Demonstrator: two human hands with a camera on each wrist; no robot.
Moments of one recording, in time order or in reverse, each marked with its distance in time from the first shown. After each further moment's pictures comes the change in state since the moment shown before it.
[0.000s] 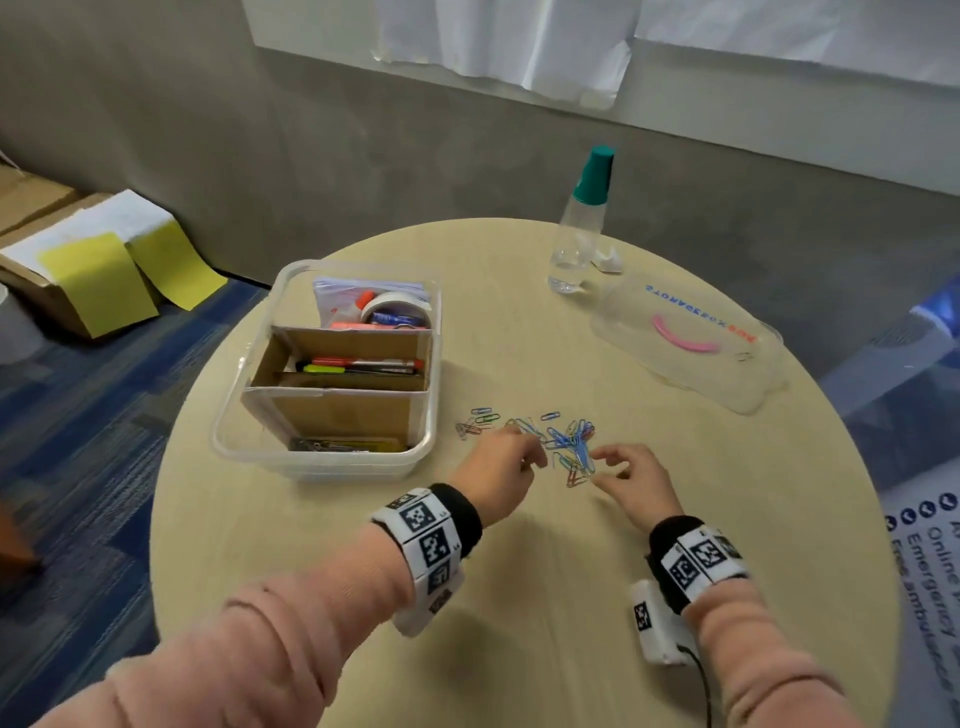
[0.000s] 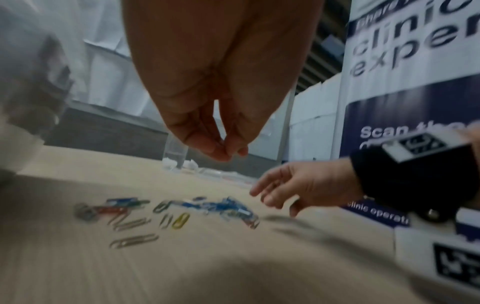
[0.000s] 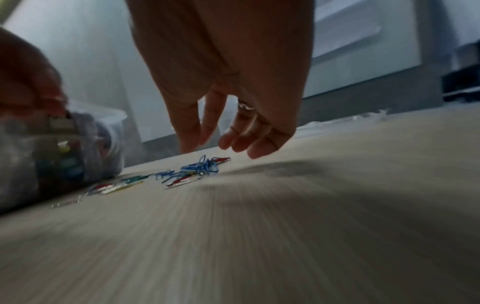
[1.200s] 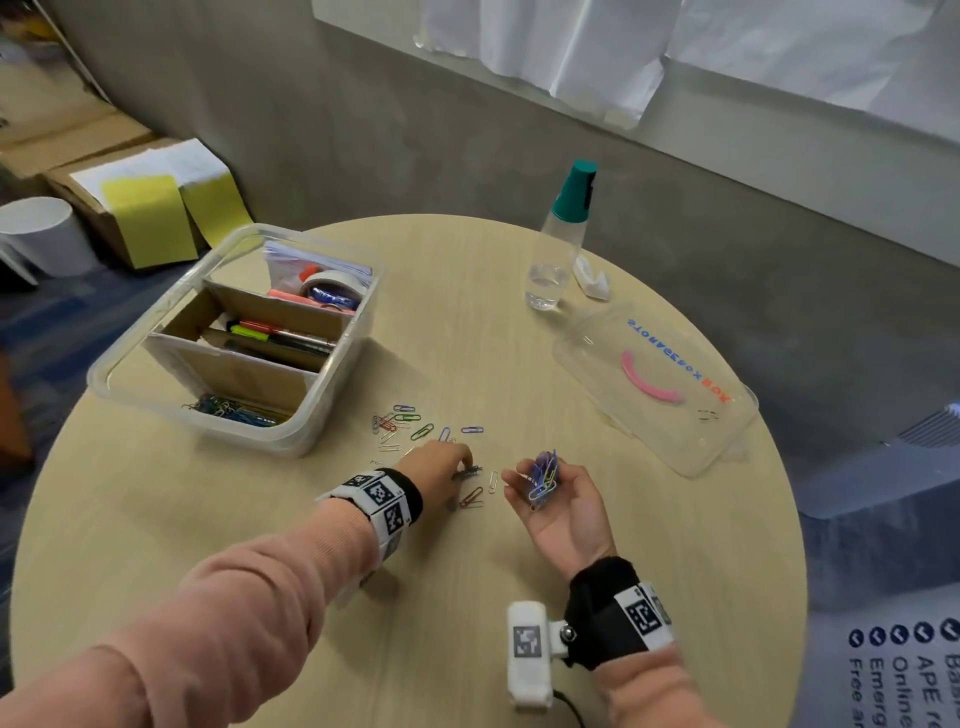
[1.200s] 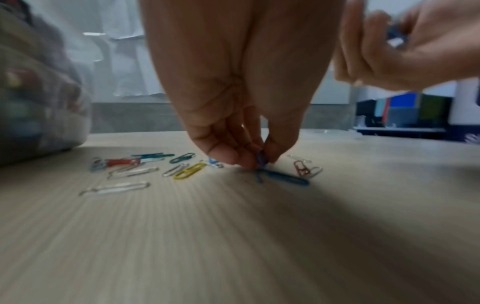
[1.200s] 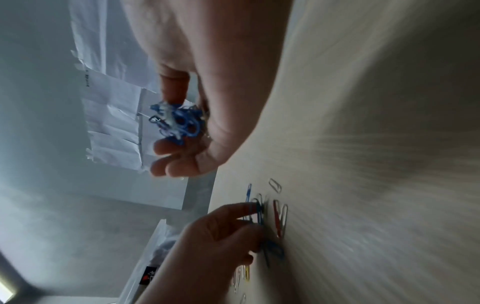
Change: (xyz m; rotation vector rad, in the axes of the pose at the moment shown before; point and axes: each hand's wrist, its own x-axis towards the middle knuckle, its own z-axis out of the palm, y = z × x) left_hand 0.070 0.007 0.063 0.194 -0.139 -0.322; right_hand 0.025 0.007 -0.048 1.433 -0.551 0.364
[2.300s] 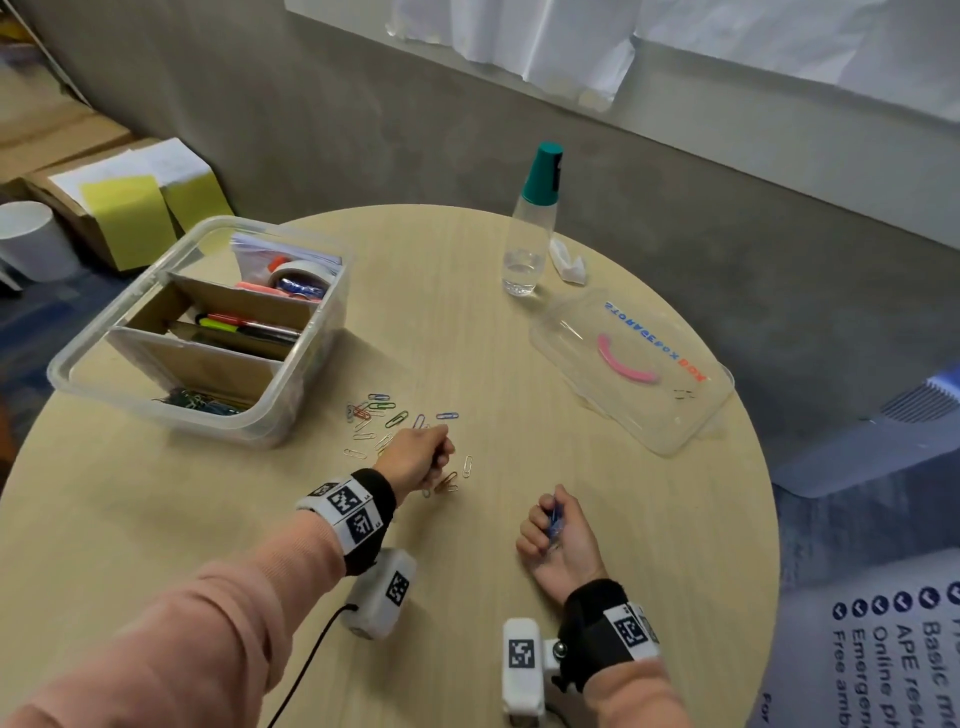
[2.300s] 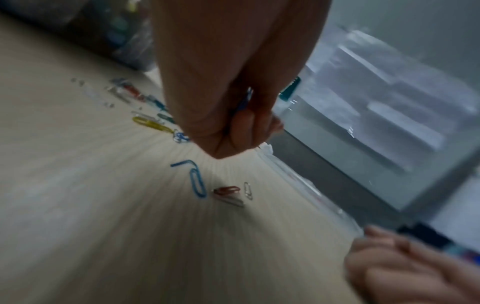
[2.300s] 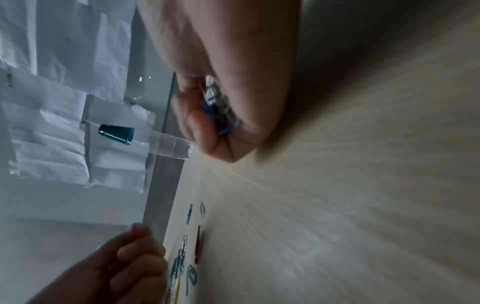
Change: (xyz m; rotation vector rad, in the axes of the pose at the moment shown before) left_hand -0.013 0.028 0.003 -1.186 0.097 -0.370; right_hand -0.002 0.011 -0.071 0.070 0.196 0.101
